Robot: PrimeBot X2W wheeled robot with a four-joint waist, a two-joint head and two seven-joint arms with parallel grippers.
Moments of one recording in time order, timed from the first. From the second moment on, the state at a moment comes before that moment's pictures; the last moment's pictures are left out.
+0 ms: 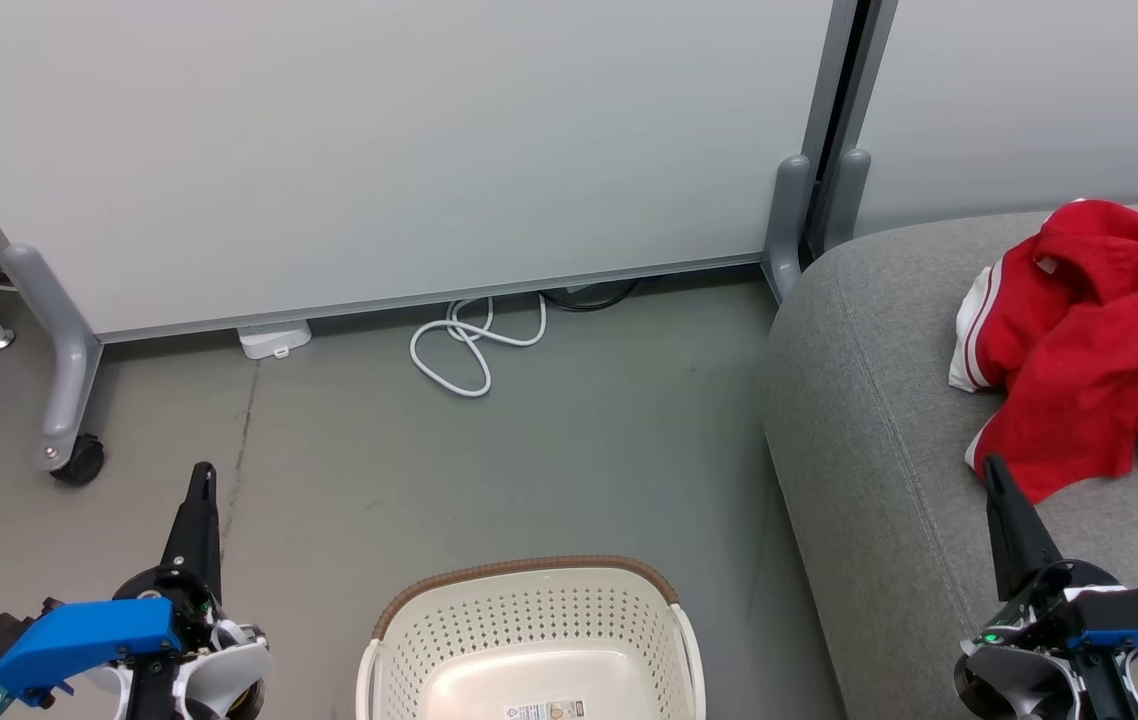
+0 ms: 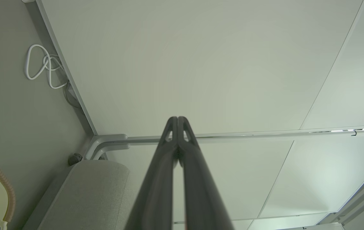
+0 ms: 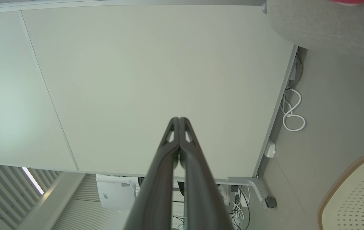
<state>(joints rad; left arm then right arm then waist) -0.10 0.05 0.11 0.25 -1.61 -0.13 0.11 -0.10 -0.05 -0.11 0.25 1.61 0.13 0.11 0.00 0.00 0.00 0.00</state>
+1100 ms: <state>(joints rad) -0.10 0.05 0.11 0.25 -1.61 -0.13 0.11 -0.10 -0.05 -0.11 0.25 1.61 0.13 0.11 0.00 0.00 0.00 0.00</state>
